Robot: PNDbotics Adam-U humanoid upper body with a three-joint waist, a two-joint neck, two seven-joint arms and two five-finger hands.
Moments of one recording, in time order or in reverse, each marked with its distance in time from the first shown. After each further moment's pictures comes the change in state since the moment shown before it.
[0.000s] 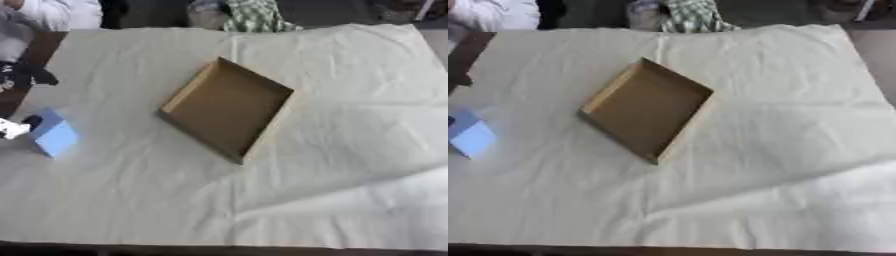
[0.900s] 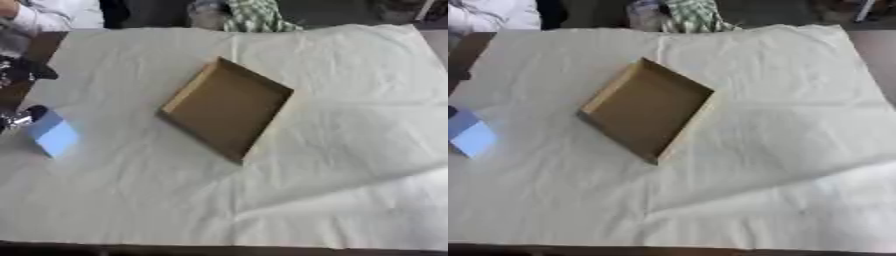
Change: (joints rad) left arm -0.008 0.000 0.015 -0.007 -0.079 -0.047 0.037; right arm 0.005 0.000 0.000 0.000 -0.008 0.001 0.001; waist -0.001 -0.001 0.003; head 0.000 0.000
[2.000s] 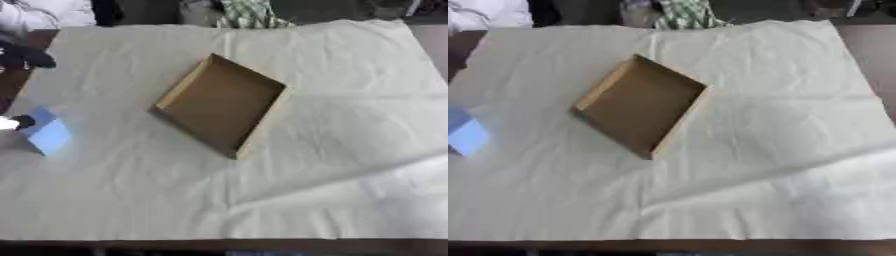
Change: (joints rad) left arm -0.104 0.000 -0.139 0.070 -0.069 -0.078 0.078; right arm 0.012 0.001 0.000 0.002 -0.004 0.001 -0.001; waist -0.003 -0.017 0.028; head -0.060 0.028
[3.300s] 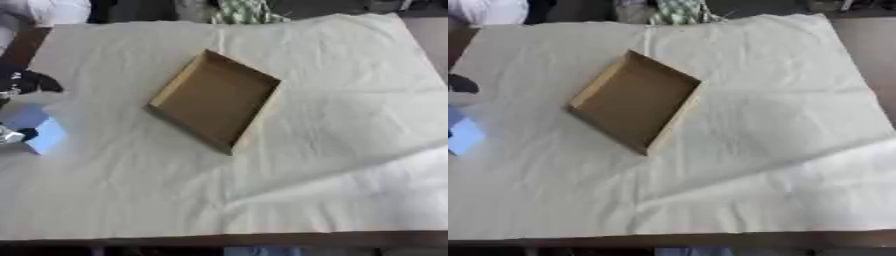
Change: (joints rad) left arm -0.061 -0.020 -0.082 0.165 0.014 0.013 -0.013; right arm 0.000 0.009 -0.002 0.000 -0.005 0.006 -0.002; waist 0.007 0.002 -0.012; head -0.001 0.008
